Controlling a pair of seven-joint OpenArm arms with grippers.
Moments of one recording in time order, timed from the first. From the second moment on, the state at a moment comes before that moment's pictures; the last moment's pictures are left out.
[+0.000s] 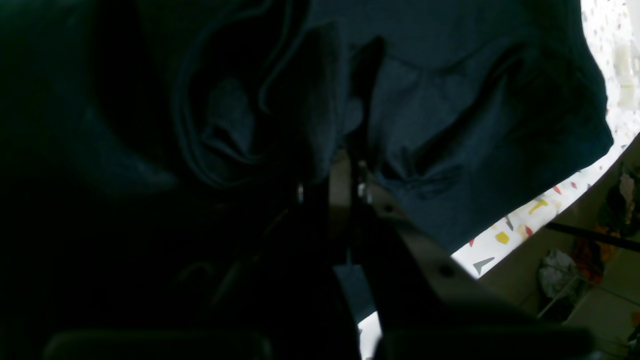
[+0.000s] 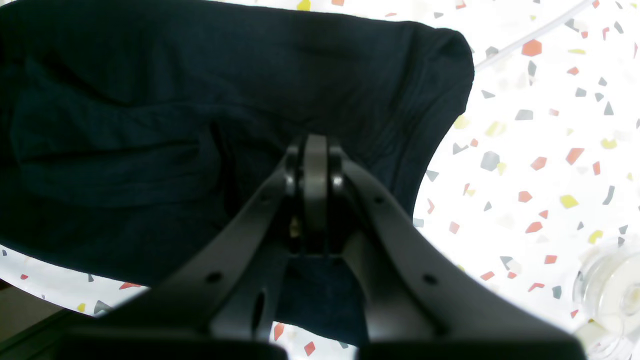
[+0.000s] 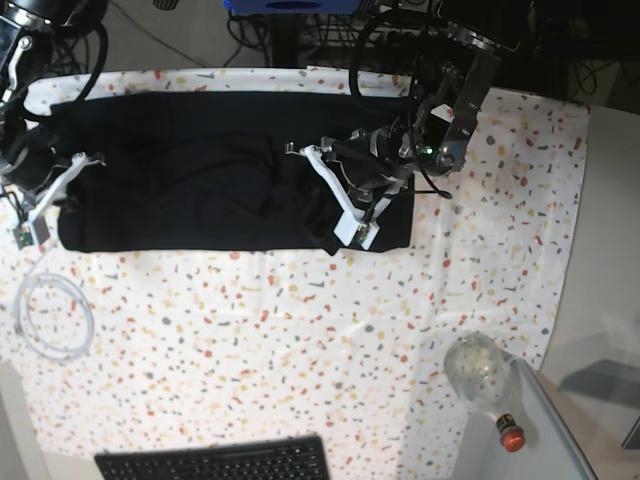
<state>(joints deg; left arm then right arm) 6.5 -9.4 18.3 86.3 -31.8 -8.8 44.9 -10.9 5.1 33.3 96.4 16.5 40.4 -55.5</state>
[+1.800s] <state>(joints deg) -1.5 -5.5 30.5 81.0 -32.1 -8.8 45.1 -10.2 4.9 33.3 96.4 16.5 40.4 -55.7</state>
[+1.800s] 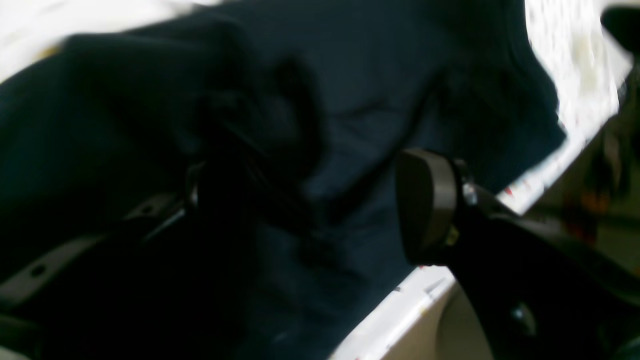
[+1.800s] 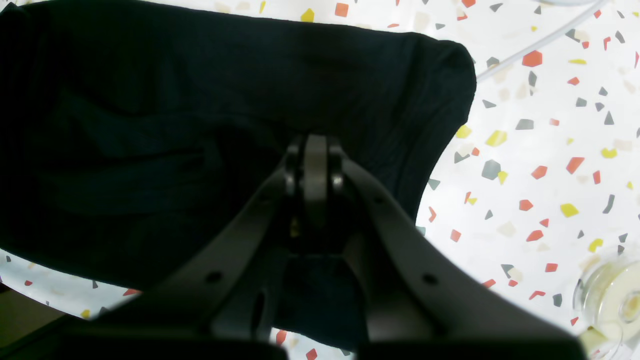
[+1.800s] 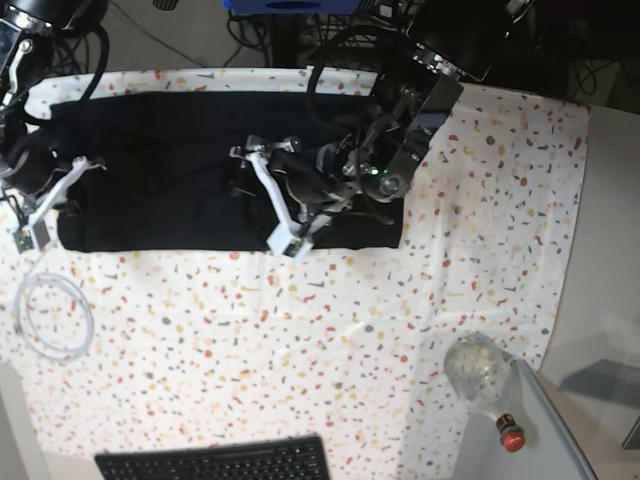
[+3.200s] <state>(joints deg) -10.7 -3.8 34.6 66.5 -38.8 -8.2 39.0 -10.1 4.9 33.2 96.4 16.5 40.3 -55.7</state>
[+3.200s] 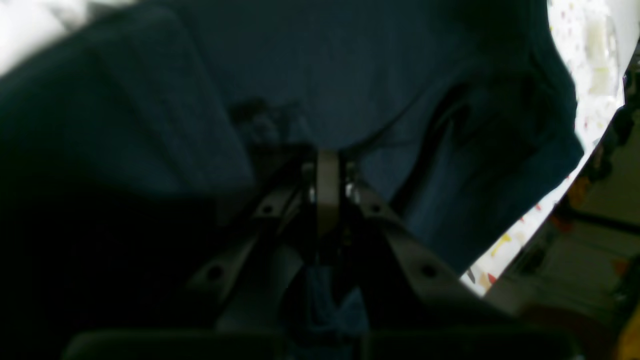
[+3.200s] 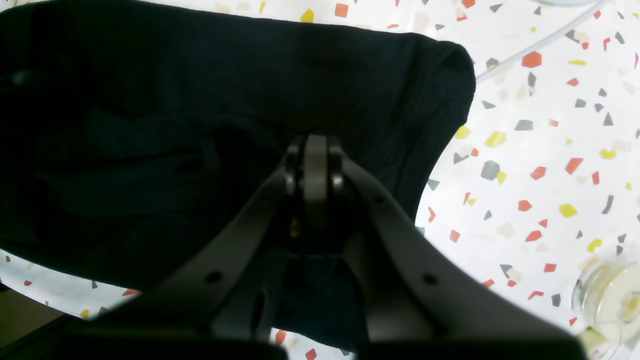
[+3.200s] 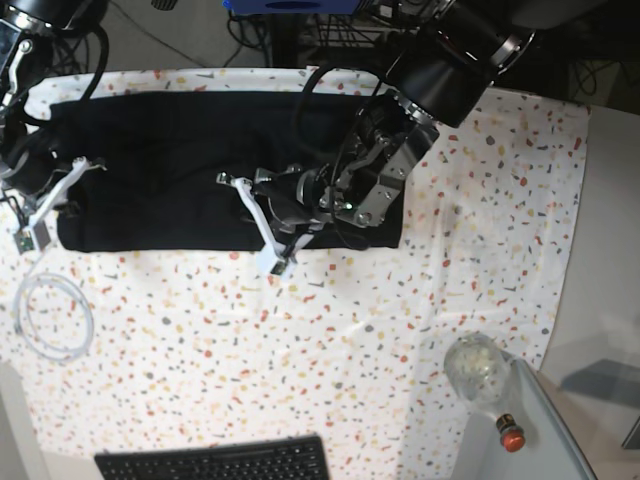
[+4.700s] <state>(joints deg) -3.1 -15.5 26.9 85.4 -39.2 -0.9 46.8 -10.1 4.9 33.3 96.3 16.5 40.4 -55.8</state>
